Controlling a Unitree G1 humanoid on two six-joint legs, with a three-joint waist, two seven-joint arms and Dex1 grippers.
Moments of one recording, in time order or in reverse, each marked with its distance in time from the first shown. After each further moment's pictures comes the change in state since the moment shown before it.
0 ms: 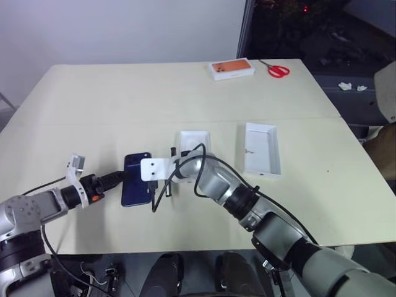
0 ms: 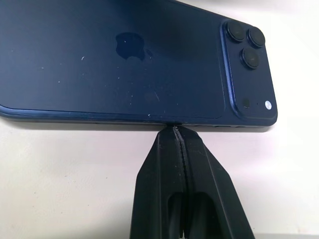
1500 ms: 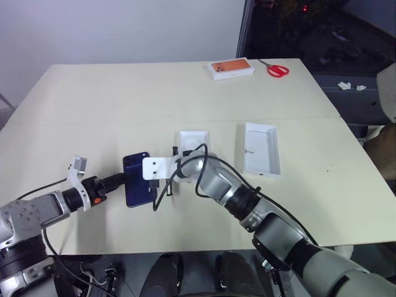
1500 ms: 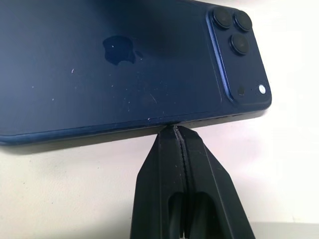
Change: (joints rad) left arm 0.032 -0.034 0.060 -0.112 -0.050 0.086 0.093; right arm 0.013 -0.005 -0.014 -0.012 -0.012 0.000 -0.001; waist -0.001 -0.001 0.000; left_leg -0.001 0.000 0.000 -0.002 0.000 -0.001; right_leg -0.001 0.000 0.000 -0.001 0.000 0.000
